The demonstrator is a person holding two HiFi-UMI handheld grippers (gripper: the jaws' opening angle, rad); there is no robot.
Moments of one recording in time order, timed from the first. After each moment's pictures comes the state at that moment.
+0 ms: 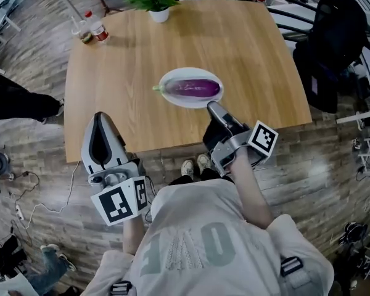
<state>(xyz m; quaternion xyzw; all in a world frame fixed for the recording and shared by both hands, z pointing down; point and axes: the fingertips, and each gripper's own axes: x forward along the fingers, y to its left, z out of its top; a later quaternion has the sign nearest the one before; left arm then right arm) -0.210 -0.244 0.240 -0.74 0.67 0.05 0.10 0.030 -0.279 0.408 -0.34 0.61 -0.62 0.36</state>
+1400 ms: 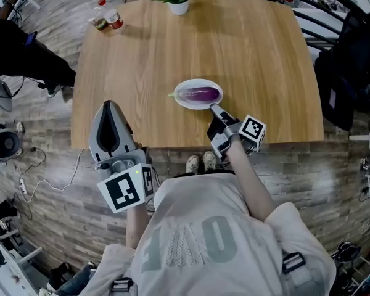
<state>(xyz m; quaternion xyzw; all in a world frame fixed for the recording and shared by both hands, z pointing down) -0.193 -0.260 0.249 -0.70 0.71 0.00 0.11 0.031 -0.316 0.545 -0.35 0.59 -0.68 0.26</state>
